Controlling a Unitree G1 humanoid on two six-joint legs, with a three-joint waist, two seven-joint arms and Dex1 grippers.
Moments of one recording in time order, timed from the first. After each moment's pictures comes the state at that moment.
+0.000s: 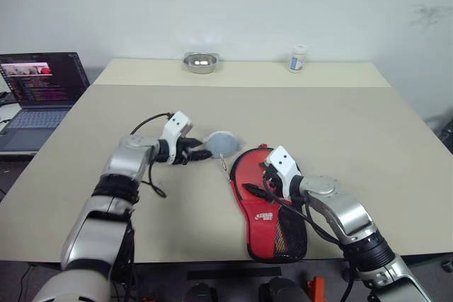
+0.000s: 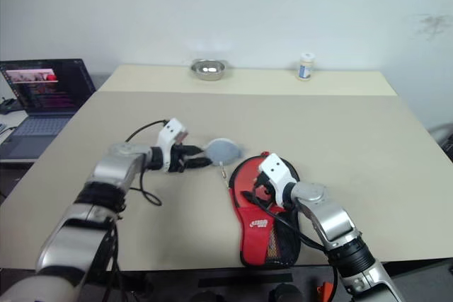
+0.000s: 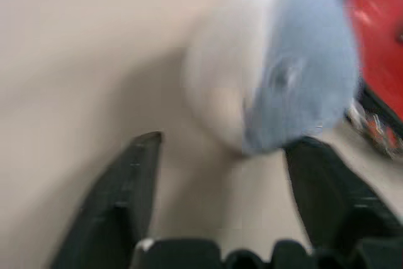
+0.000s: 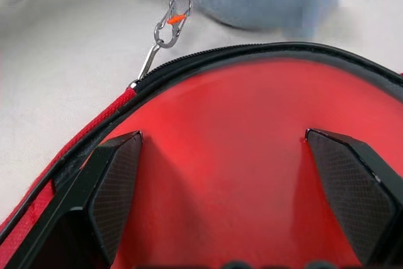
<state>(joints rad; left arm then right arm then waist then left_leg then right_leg) -0.95 0.51 -0.13 0.83 -0.09 0.36 -0.96 -0.45 -0.31 0.31 -0.09 0.14 0.66 0.58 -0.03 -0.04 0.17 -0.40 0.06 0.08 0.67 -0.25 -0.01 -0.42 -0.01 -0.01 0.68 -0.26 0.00</state>
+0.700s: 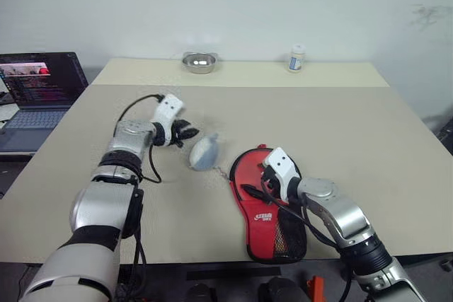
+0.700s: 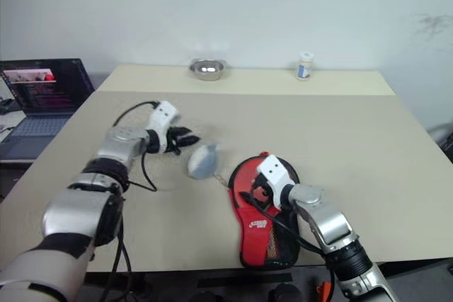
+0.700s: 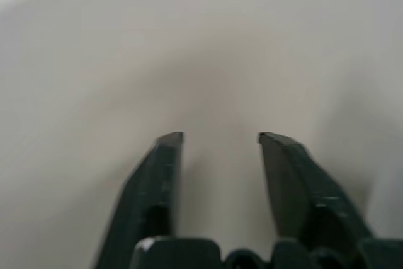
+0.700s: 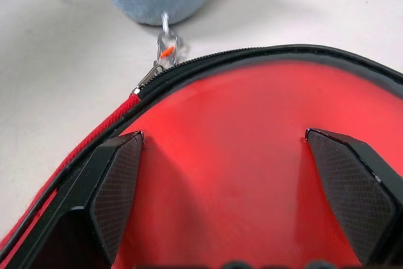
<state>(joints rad) -1.15 0.53 0.00 1.27 0.02 0.01 -0.86 -0.42 -0.28 0.32 -0.12 0.13 0.67 0.56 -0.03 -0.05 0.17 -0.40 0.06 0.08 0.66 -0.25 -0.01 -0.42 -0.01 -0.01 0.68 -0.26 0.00</state>
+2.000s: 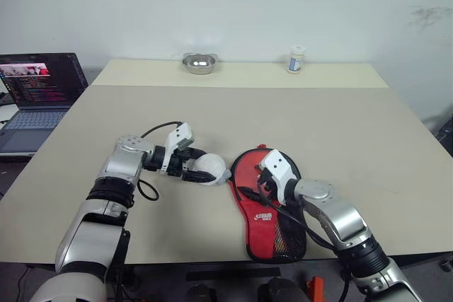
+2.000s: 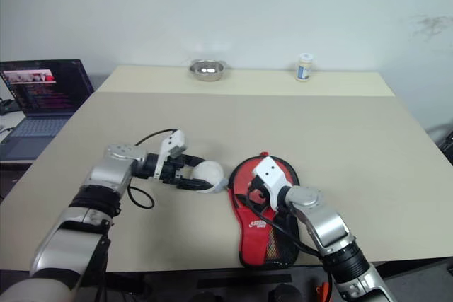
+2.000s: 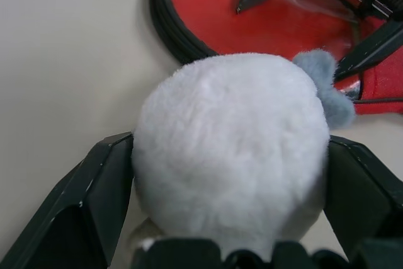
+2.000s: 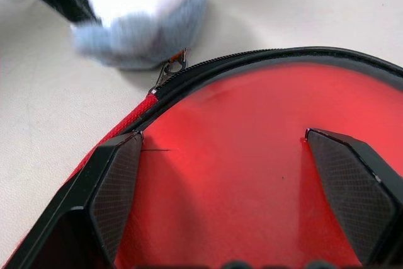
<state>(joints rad) -0.83 0.58 -0.15 0.73 -0.07 0.23 -1.43 -0.41 -0.27 0.34 -0.13 0.11 0.67 0.57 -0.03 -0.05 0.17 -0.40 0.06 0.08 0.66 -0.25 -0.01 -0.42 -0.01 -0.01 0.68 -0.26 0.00</state>
